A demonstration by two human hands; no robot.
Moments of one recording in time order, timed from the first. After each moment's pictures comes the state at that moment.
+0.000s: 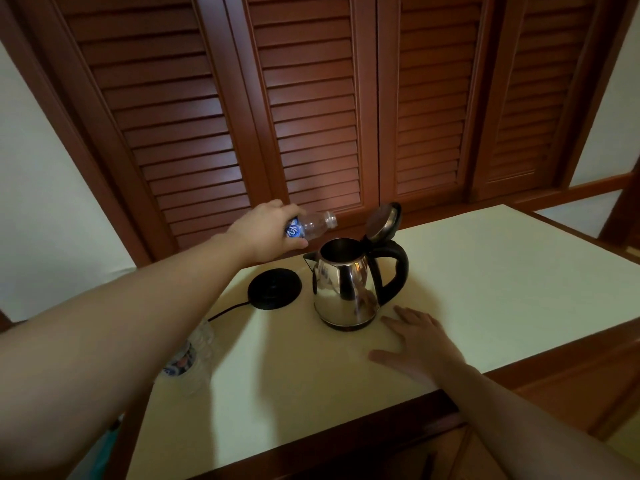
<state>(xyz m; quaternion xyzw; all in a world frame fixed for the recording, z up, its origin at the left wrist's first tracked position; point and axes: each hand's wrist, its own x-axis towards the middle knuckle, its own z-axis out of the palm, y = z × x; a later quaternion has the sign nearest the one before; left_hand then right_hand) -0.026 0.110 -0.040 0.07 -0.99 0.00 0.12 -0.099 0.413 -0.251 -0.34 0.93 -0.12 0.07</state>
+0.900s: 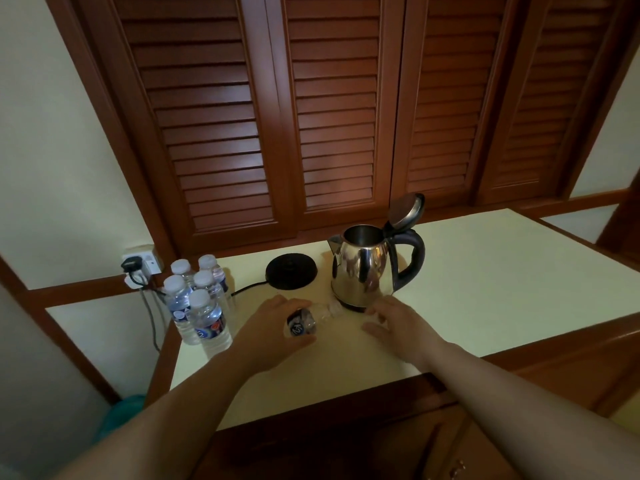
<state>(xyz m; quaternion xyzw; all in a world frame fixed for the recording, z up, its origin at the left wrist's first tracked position) 0.109 0.118 -0.217 0.08 -0.96 -0.21 0.15 -0.048 0.371 -0.226 -0.40 0.88 -0.25 0.05</state>
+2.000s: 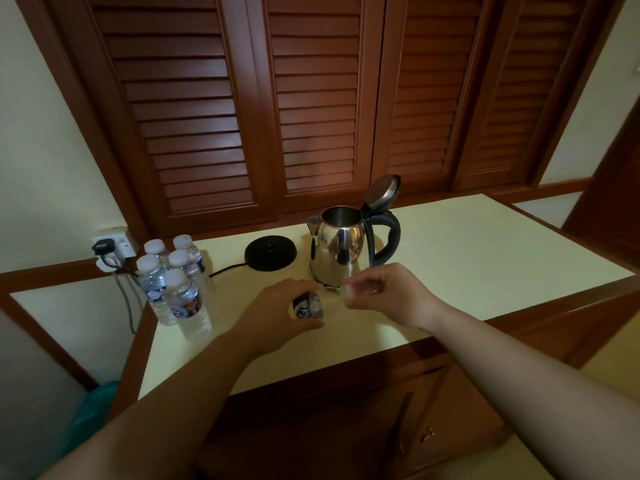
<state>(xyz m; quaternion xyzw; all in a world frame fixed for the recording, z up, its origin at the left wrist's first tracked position) 0.106 0.172 -0.196 0.03 -0.95 -0.27 0.14 -0.025 0.400 -0.161 -0.41 0.78 -0.45 0.12</state>
